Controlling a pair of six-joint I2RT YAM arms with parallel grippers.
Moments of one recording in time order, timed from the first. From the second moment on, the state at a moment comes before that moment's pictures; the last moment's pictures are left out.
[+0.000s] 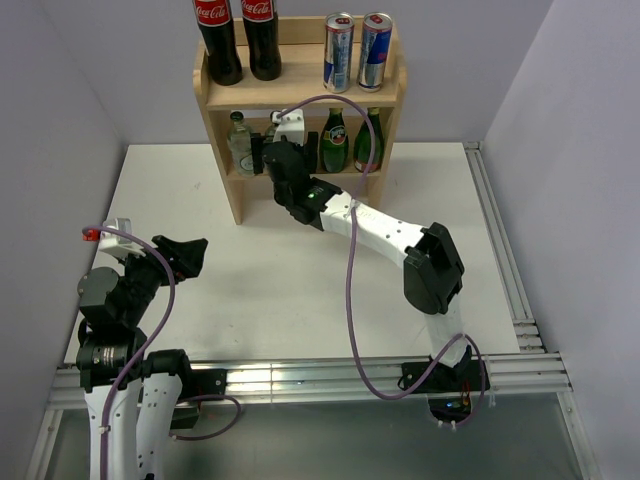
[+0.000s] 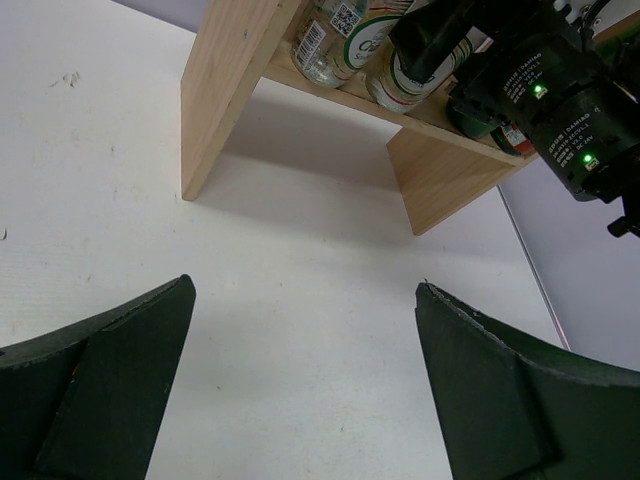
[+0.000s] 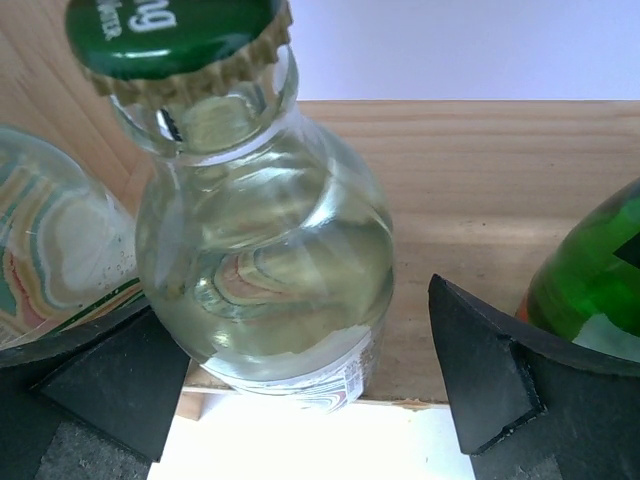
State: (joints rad) left arm 0.07 0.36 0.74 -0.49 0.32 -0.51; right arm 0.85 1.99 1.79 0.03 0.76 0.20
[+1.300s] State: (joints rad) left arm 0.07 0.36 0.74 -0.49 0.32 -0.51; right arm 0.90 1.82 1.57 0.04 0.68 0.25
